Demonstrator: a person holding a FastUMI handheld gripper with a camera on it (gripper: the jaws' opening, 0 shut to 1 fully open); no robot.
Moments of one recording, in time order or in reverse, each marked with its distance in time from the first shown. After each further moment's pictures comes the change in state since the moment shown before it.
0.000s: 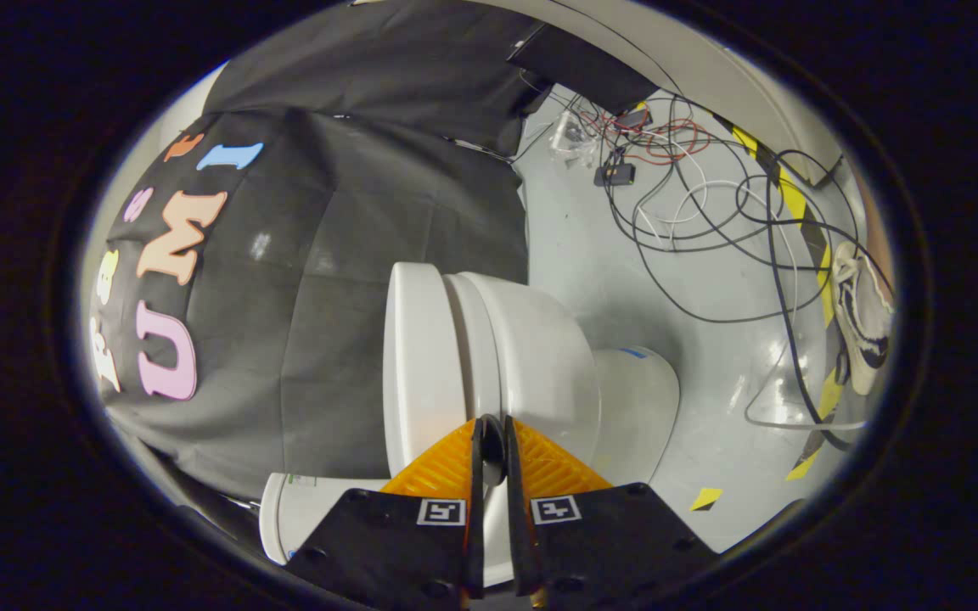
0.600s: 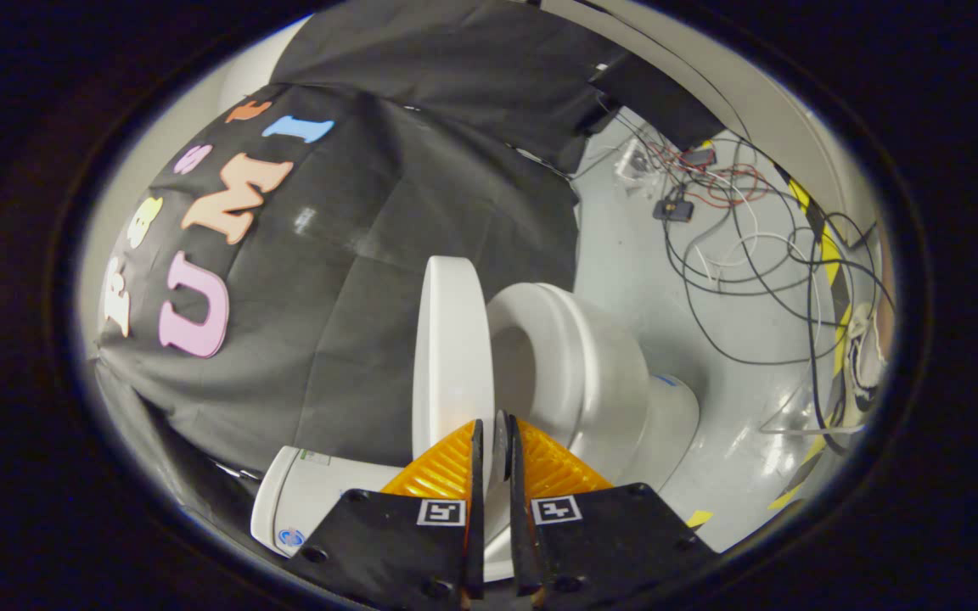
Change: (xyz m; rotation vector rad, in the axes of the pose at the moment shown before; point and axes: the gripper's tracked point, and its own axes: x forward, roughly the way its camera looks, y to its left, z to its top) arm -0.033 0.067 0.004 -0.178 -0.047 0.113
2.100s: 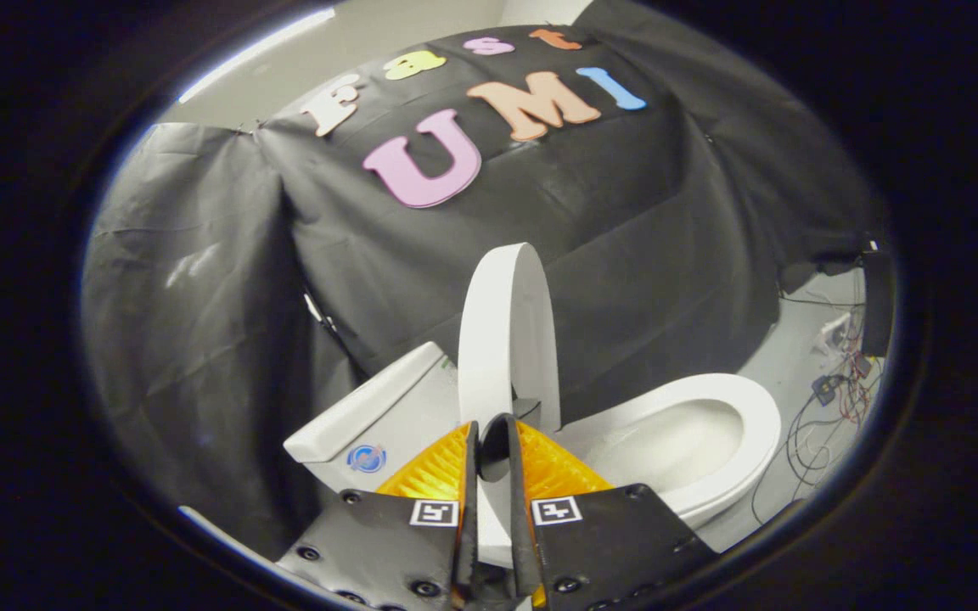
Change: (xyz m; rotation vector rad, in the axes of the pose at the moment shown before) arm -0.066 0.221 -0.081 -0.722 0.090 0.451
